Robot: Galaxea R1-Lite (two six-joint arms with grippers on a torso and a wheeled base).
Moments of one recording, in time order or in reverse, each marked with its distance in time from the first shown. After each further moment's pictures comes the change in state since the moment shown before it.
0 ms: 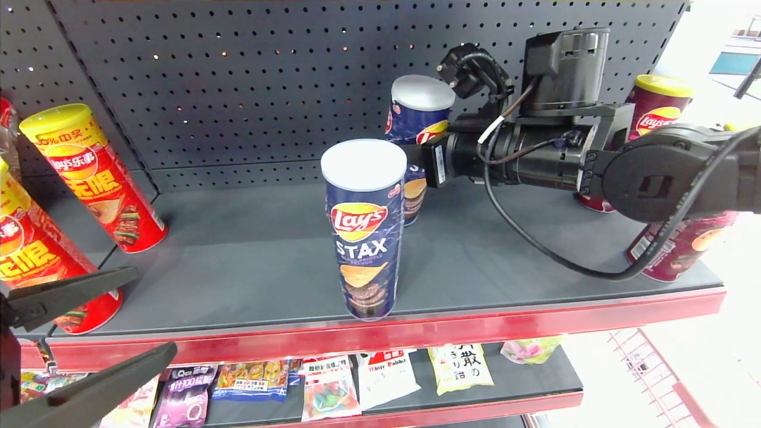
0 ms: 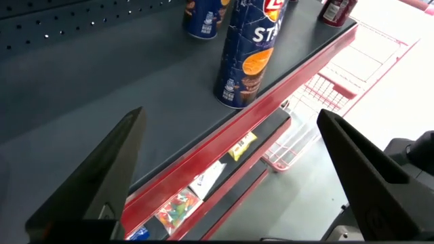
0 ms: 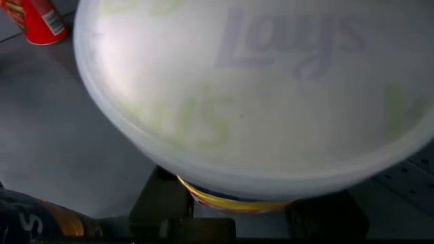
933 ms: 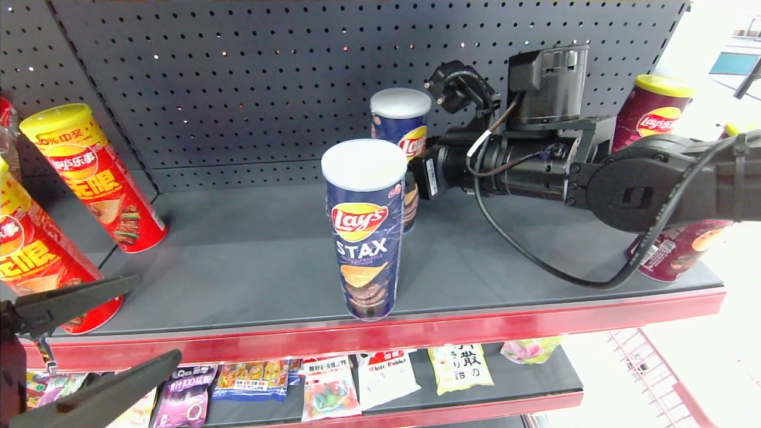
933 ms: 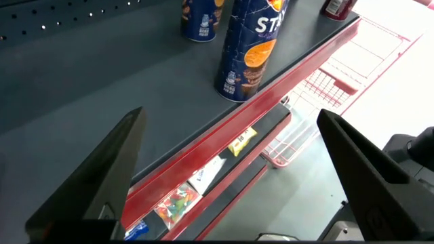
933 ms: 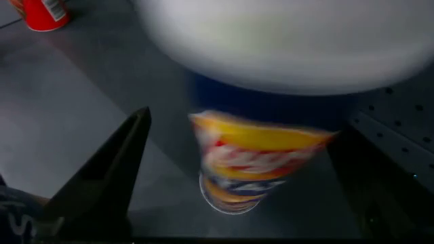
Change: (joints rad) left arm -0.001 0.001 0.019 -0.001 0.001 0.002; right arm 0.015 0.020 0.017 -0.001 -0.003 0.002
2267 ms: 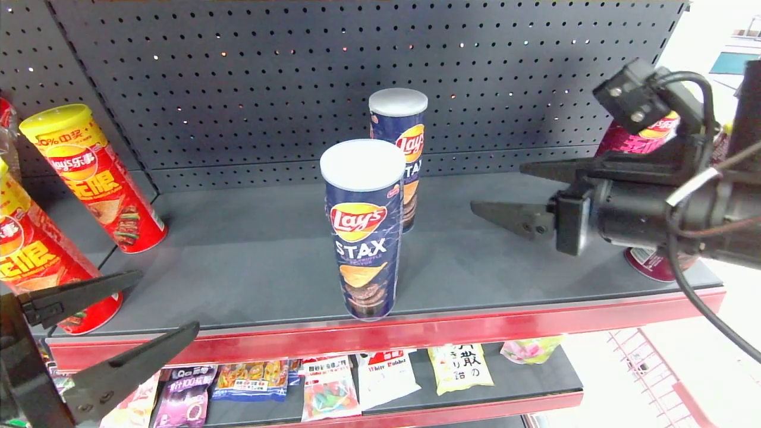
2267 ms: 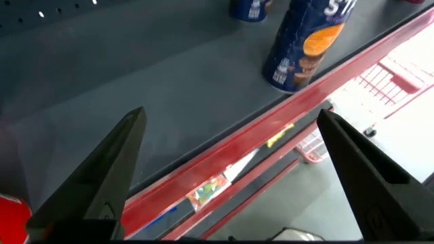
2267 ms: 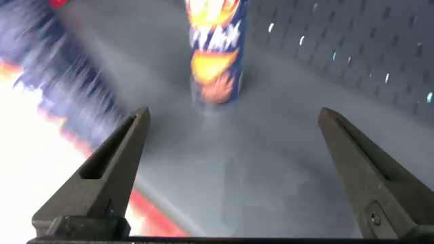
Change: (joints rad) left arm 0.001 0.066 -0.002 0.015 0.165 0.032; right arm -0.032 -0.492 0.512 -0.004 -0.059 0.040
